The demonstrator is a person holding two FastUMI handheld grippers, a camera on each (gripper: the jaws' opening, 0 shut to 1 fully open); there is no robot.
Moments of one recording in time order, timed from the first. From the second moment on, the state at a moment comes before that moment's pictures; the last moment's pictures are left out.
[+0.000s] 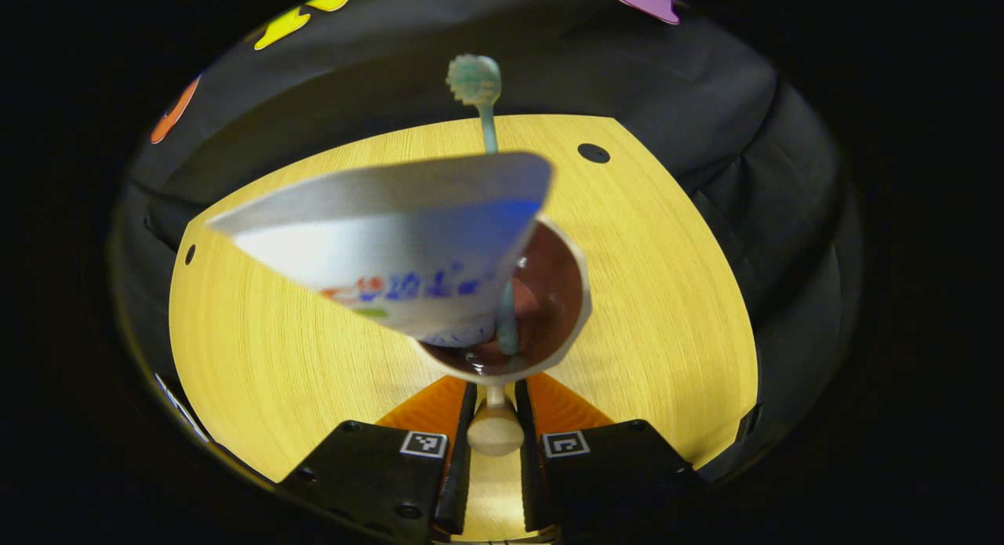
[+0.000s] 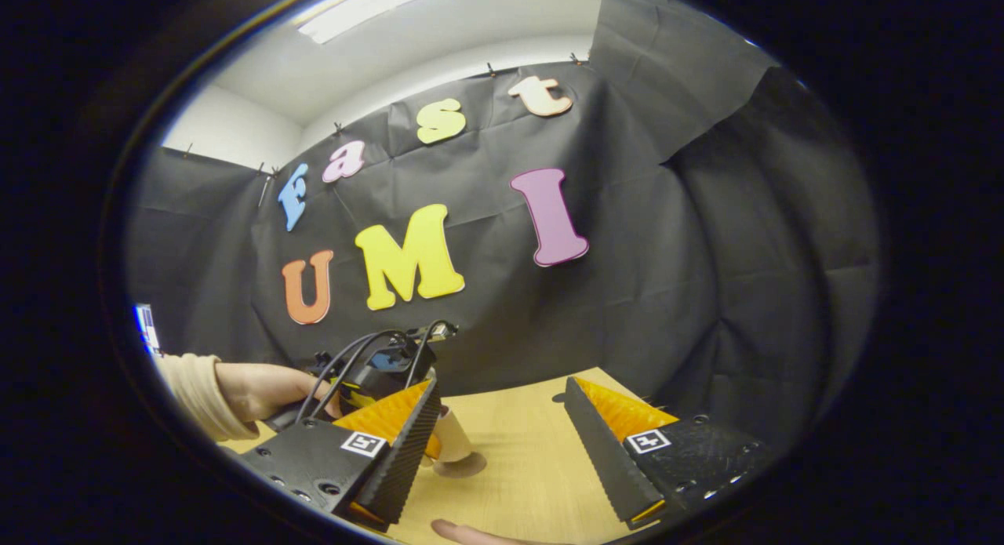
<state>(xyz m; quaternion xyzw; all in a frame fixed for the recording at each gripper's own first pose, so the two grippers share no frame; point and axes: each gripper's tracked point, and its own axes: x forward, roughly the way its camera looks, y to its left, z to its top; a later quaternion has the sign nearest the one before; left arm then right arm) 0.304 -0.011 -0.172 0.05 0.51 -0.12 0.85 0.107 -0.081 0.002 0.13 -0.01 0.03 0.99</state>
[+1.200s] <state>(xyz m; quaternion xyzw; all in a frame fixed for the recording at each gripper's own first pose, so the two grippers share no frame) 0.236 0.103 -0.049 0.00 0.10 -0.09 0.99 0.104 -0.039 -0.008 0.07 0.00 0.04 1.00</state>
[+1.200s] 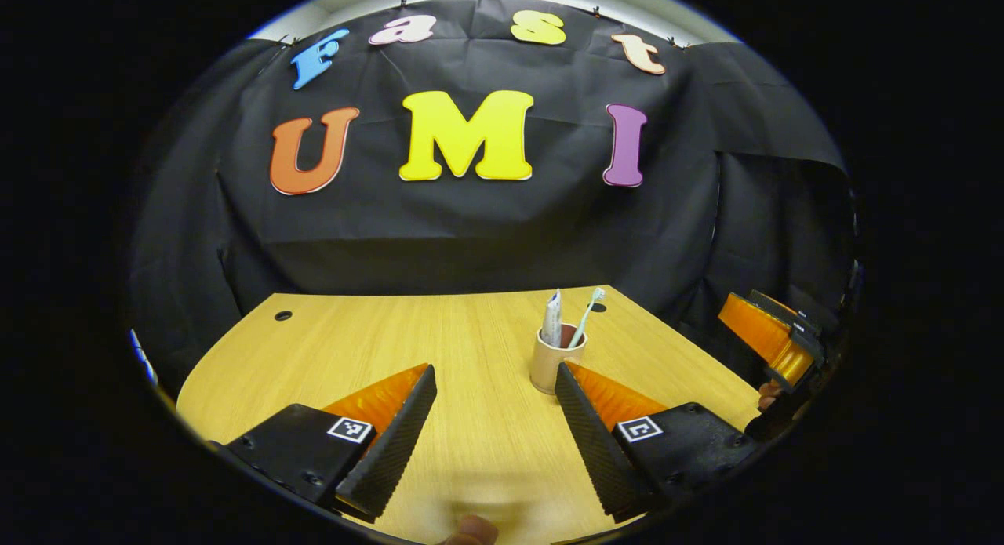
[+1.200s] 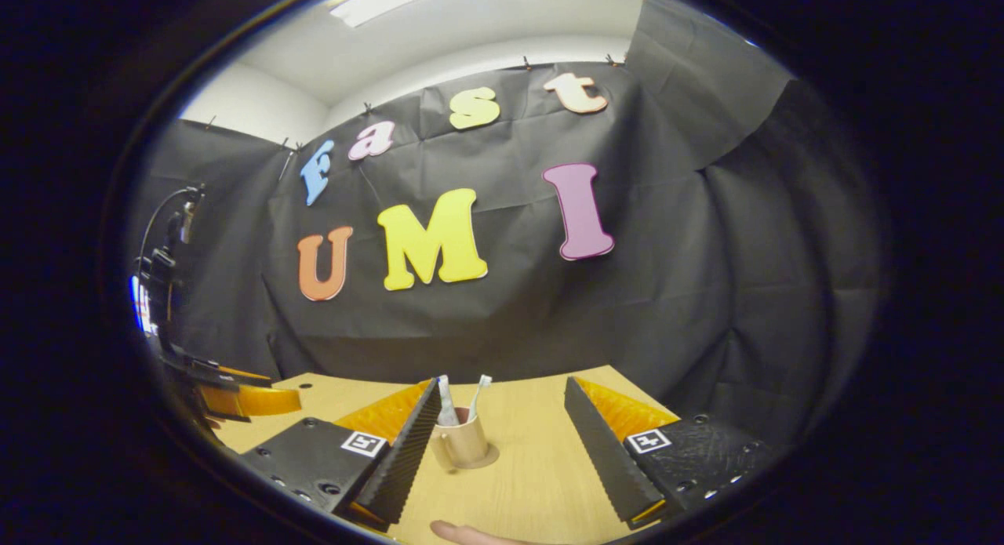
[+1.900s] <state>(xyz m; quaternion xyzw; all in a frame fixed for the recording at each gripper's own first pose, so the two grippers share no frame) 0.220 0.126 -0.054 -0.02 0.04 -0.10 0.99 0.088 -0.001 -0.012 0.03 0.00 0.06 1.00</state>
